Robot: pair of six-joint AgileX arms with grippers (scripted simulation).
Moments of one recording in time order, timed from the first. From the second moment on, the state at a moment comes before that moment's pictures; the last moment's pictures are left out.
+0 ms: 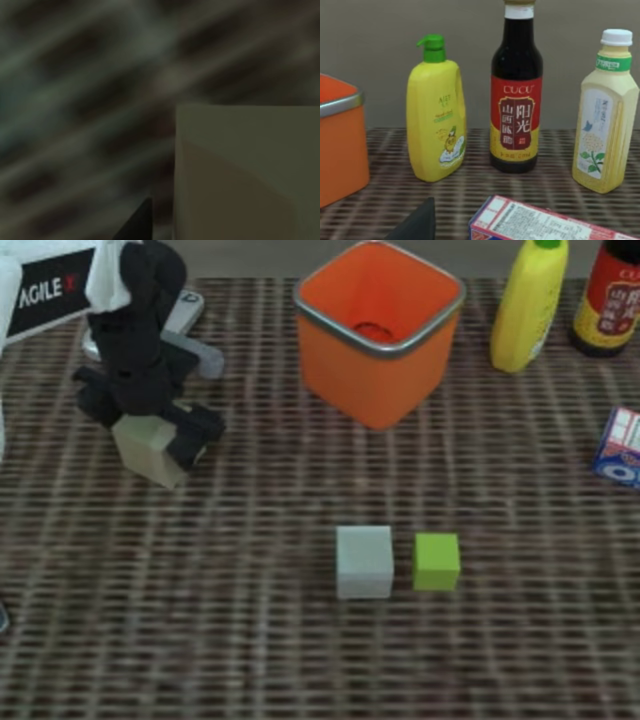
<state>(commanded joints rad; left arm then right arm) -0.23 2.42 1.91 -1.06 0.01 0.31 0.01 0.00 0.00 0.00 0.00 0.00</state>
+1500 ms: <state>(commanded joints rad) -0.21 2.36 2.10 -1.30 0.01 0.31 0.01 0.00 0.00 0.00 0.00 0.00</state>
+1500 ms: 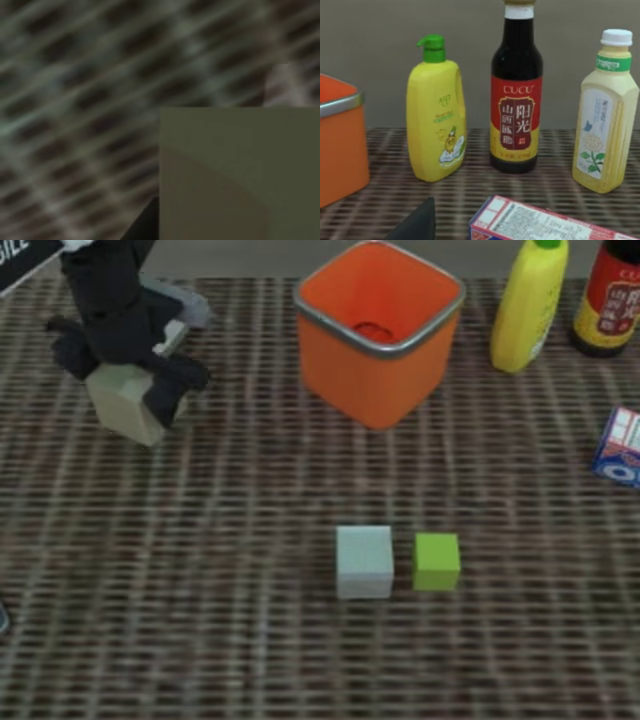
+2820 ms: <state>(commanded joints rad) -0.57 1.94 1.52 -1.14 0.00 -0.56 0.01 0.00 0.00 0.00 0.00 0.00</state>
